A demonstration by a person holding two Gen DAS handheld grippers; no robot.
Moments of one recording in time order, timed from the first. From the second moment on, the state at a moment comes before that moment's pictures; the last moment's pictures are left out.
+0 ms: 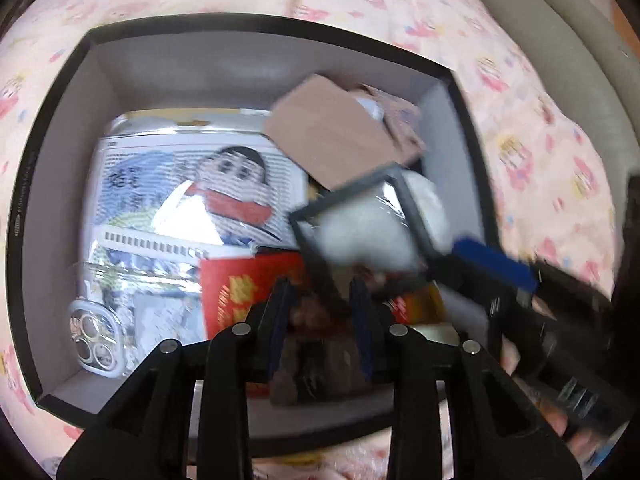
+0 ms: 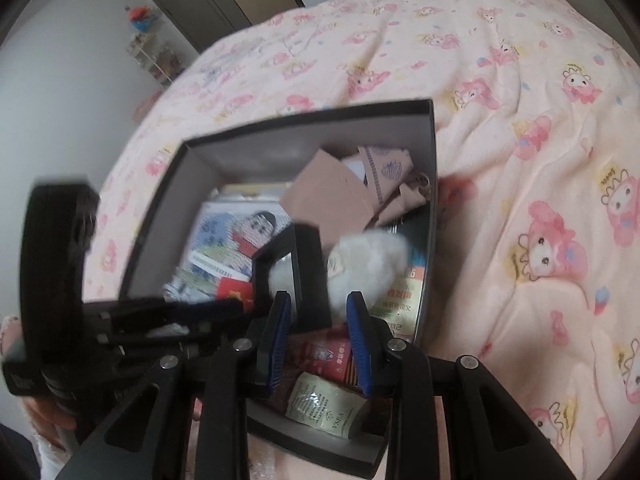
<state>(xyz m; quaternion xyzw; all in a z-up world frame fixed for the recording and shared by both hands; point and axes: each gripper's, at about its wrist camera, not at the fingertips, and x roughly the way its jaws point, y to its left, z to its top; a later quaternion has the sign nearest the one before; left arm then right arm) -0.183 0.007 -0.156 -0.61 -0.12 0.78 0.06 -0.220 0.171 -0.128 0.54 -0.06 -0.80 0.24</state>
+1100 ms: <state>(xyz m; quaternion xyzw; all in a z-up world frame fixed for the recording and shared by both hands) -0.215 0.010 -0.157 -0.61 -0.08 0.79 0.03 -0.218 0.145 -0.141 0.53 0.05 -0.83 0.18</state>
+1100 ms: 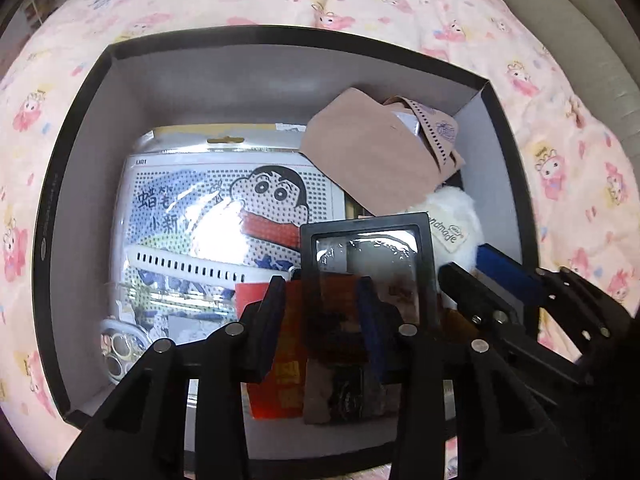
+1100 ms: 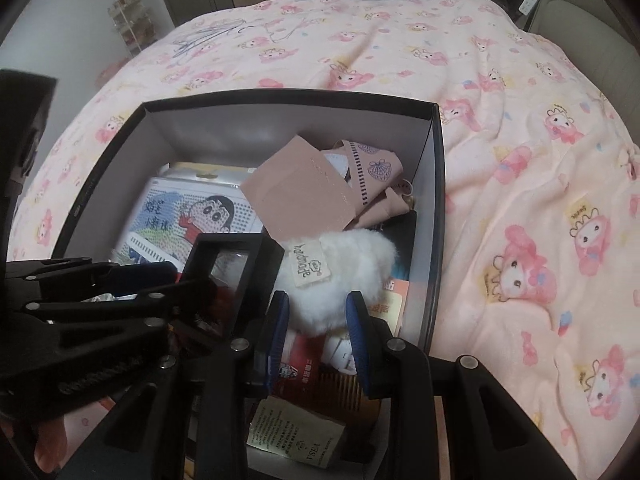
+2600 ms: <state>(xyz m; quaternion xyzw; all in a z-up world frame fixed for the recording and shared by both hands) -0.156 0.009 -0.039 -0.44 -0.06 0.89 -0.01 -0.158 0.196 -0.047 0.42 -0.01 -0.90 0.11</state>
